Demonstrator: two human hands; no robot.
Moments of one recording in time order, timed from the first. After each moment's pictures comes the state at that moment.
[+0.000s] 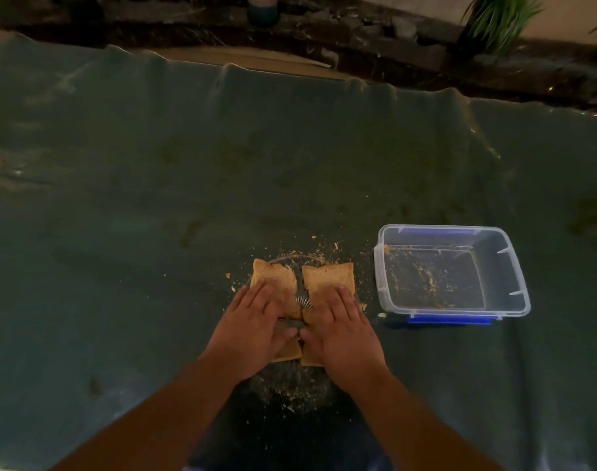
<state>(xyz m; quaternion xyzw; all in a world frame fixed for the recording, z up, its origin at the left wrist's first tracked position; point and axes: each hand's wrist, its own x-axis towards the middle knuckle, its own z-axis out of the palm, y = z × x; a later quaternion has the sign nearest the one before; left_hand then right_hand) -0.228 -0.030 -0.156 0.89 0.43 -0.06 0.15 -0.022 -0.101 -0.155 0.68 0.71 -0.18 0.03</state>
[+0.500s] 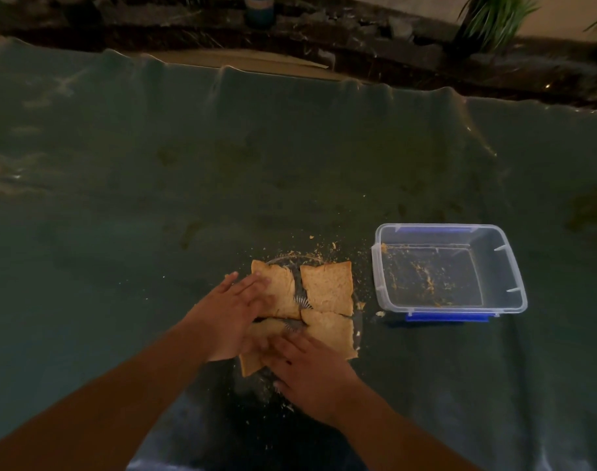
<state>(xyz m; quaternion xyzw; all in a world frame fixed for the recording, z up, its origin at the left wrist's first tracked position) -0.264 0.017 -0.152 0.93 0.29 -0.21 0.07 -0.064 -0.122 -0.148 0.47 0.85 -0.23 0.05</state>
